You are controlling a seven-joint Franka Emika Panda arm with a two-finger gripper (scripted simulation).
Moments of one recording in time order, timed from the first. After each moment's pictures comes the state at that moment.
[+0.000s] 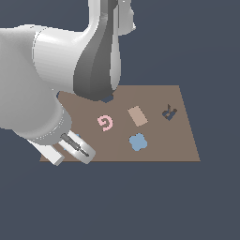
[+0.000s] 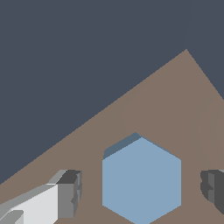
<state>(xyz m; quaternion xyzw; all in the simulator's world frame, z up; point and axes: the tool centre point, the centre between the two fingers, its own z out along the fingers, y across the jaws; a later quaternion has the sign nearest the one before) 0.095 -0.150 0.047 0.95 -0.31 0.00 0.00</state>
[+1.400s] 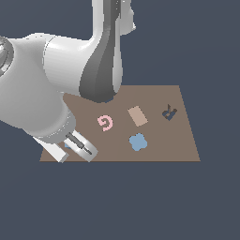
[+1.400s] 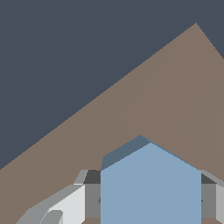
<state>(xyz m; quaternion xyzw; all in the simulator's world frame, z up) 0.086 -0.147 0.031 0.95 -0.32 0.00 0.00</state>
